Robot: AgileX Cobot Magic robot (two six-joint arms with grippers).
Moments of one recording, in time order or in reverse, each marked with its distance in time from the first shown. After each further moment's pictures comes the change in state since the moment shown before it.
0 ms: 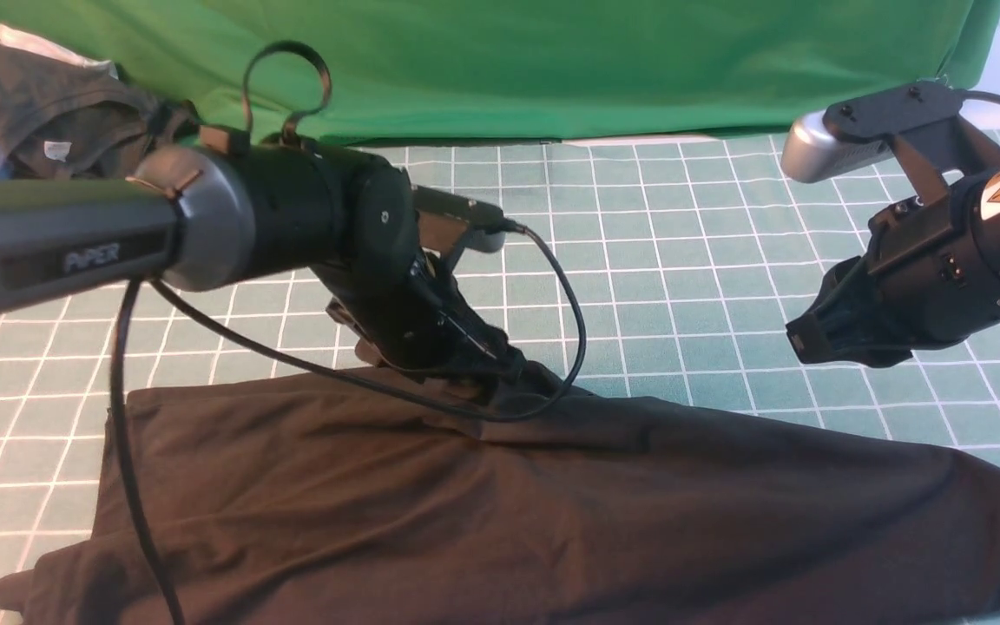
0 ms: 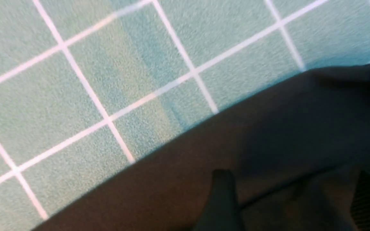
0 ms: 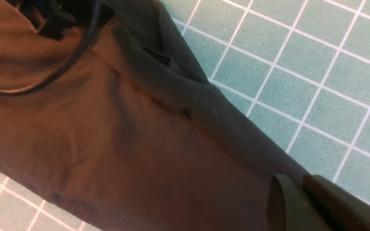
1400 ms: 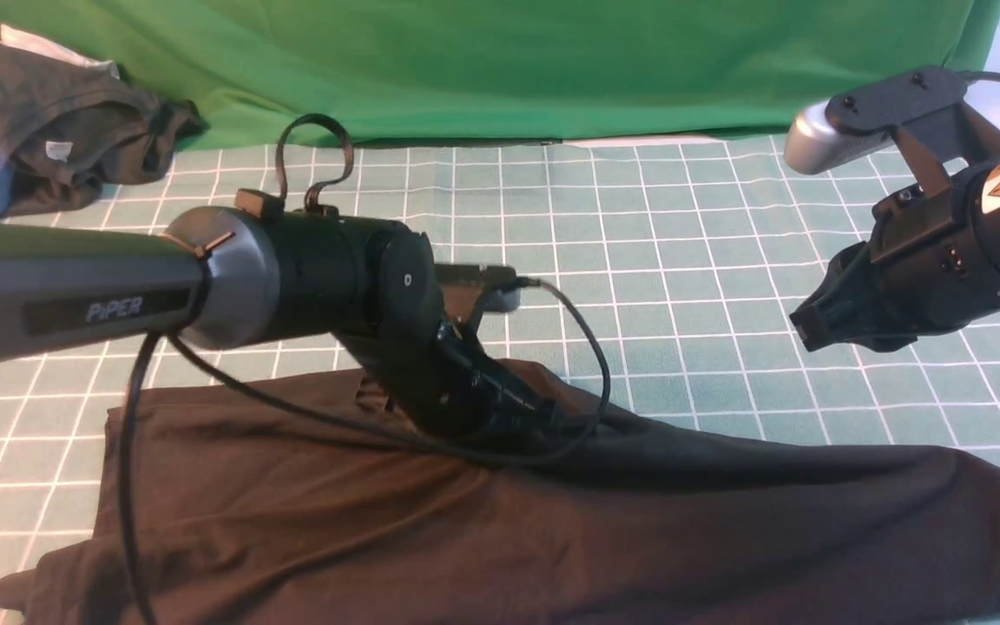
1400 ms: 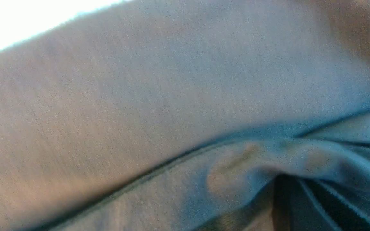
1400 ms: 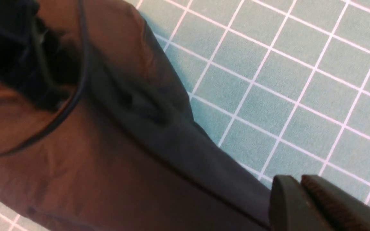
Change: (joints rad) right arm 0.000 0.000 0.000 -0.052 -0.044 -0.001; left arm -0.044 -0.007 0.094 -0.144 -0.072 -0.141
